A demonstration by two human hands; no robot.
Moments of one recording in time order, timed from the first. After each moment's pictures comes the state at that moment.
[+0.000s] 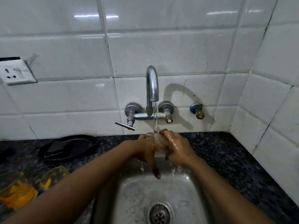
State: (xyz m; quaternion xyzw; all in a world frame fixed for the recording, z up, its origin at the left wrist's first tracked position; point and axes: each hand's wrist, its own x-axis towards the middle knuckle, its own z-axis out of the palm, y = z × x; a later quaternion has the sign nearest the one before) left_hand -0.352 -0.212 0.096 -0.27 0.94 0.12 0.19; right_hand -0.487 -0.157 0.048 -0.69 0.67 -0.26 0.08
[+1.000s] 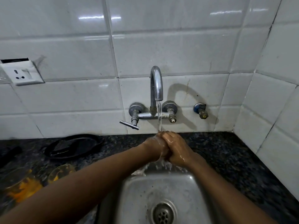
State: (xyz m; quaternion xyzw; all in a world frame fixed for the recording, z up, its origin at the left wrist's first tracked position) left_hand -0.380 -0.199 0.085 -0.27 0.94 -0.05 0.20; right_hand -0.478 -0.163 0.038 -0.73 0.63 -0.24 0.06
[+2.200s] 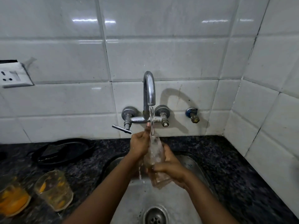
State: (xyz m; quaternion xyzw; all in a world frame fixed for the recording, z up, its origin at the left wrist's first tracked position) left_hand -0.367 -0.219 0.055 -0.43 0.58 0.52 -0.46; right_hand -0.462 -0.134 0.025 -0.48 0.54 -0.47 0.51
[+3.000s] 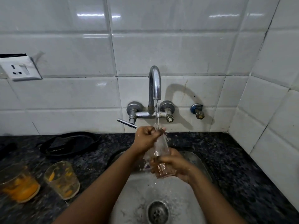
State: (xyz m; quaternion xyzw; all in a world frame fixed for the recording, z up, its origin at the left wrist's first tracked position) left_hand -0.359 -0.216 0.059 -0.38 0.68 0.47 -0.41; right_hand -0.462 -0.132 0.028 -0.42 0.58 -0.43 0.56
